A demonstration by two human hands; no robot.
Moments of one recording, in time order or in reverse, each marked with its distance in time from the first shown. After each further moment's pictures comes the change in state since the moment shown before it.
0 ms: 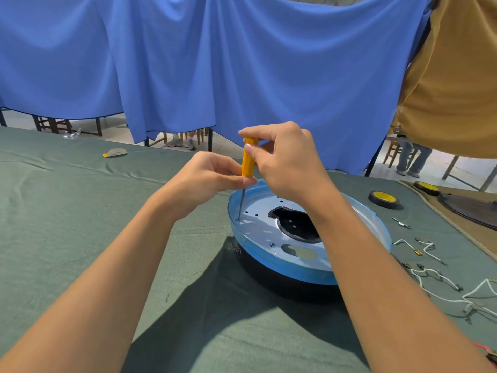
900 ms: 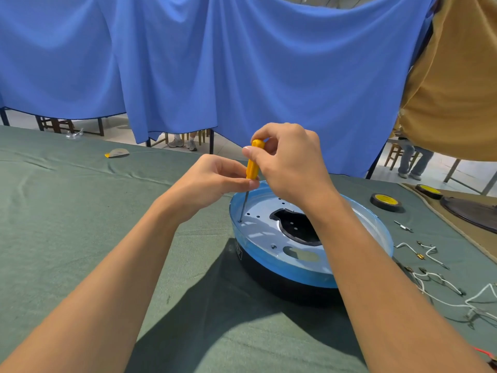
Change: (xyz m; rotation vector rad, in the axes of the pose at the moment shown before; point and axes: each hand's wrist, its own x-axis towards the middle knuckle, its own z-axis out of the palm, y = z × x) left_hand 0.001 -0.001 0.004 0.035 0.013 -0.019; right_hand -0.001 0.001 0.000 -0.073 0.049 0.008
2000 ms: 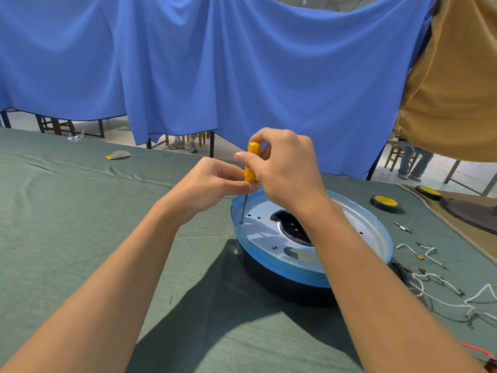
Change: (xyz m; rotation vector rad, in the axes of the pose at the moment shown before) left_hand -0.003 -0.002 -0.002 0.000 -0.001 0.009; right_hand -0.005 -0.006 0.006 -0.049 0.023 -0.023
